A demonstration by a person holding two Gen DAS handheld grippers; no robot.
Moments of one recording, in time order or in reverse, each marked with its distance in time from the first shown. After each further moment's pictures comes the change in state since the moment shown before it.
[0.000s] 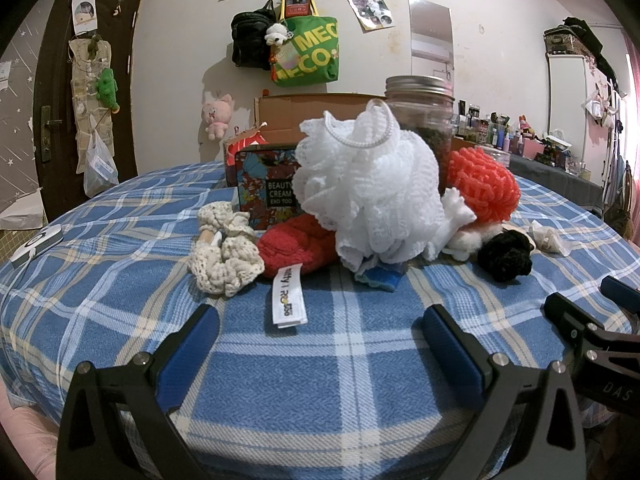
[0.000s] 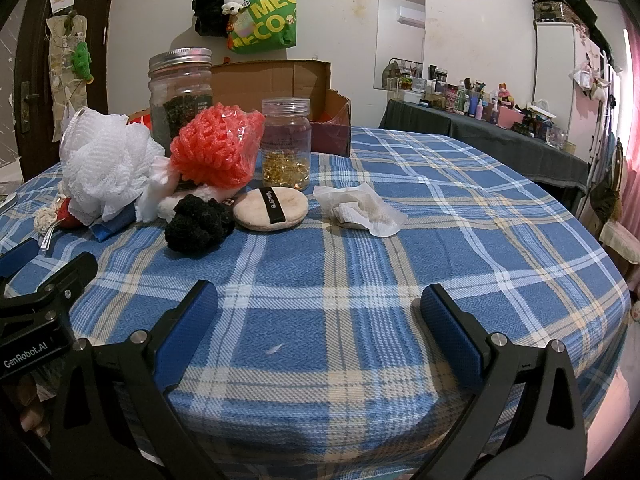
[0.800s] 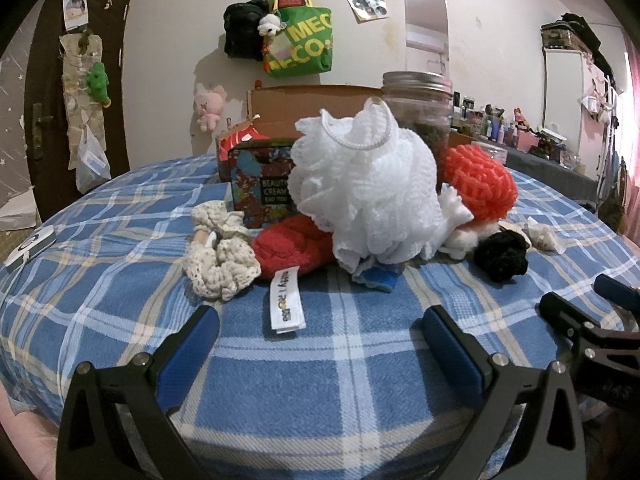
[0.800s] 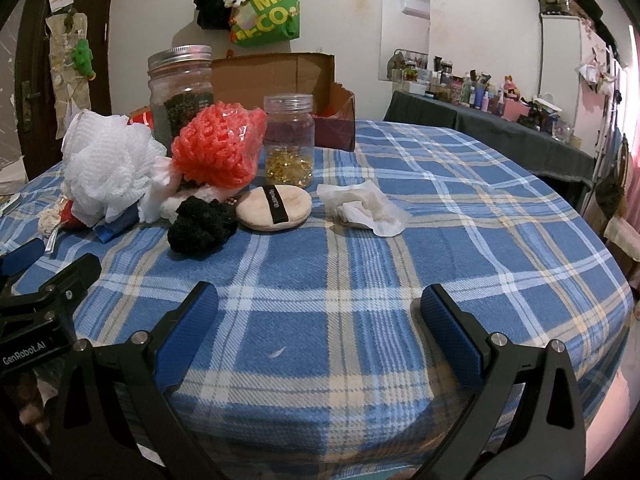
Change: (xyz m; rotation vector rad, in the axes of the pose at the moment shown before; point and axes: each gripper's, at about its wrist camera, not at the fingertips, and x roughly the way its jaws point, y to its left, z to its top) left arm 0.002 0.005 0.007 0.009 0.035 -0.028; right arm 0.002 -0.003 0.008 0.000 0.036 0.024
